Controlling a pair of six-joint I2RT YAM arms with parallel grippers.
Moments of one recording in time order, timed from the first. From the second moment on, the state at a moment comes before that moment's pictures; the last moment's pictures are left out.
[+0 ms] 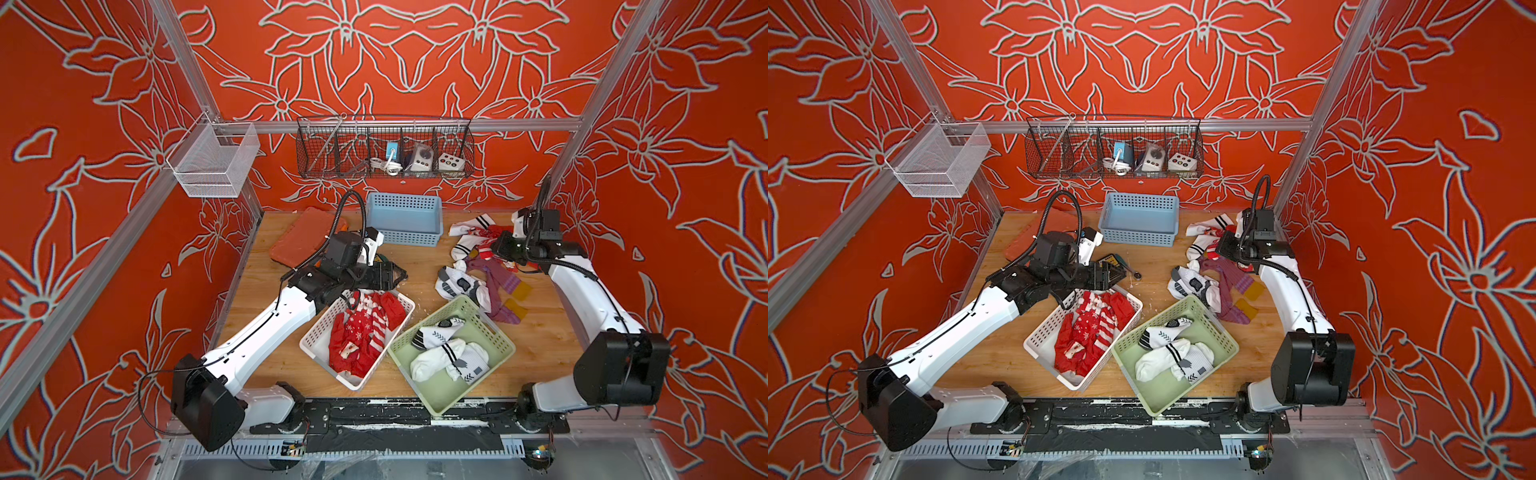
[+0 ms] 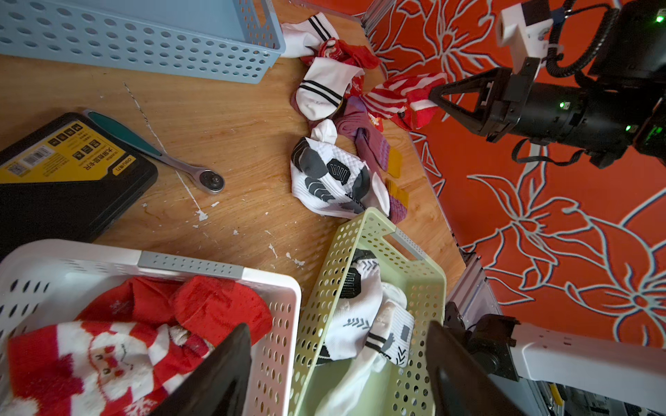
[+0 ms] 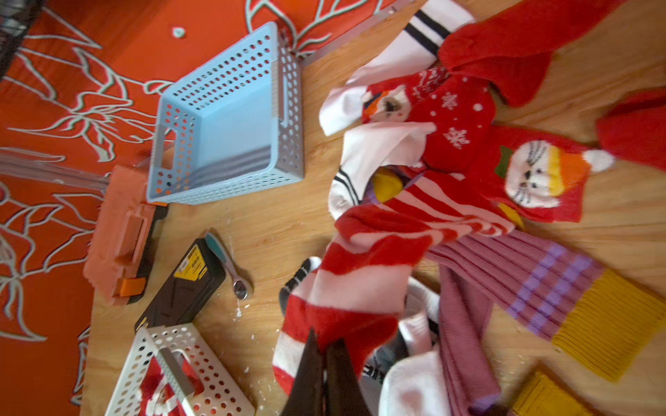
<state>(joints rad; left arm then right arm) -0.53 1.27 1.14 -0.46 0.39 -0.51 0.02 1.44 1.26 -0.60 -0.36 0.40</state>
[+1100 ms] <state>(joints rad) -0.67 1.39 1.16 -0.20 0.32 -0.21 0.20 1.20 1.26 -0.56 -0.95 0.37</state>
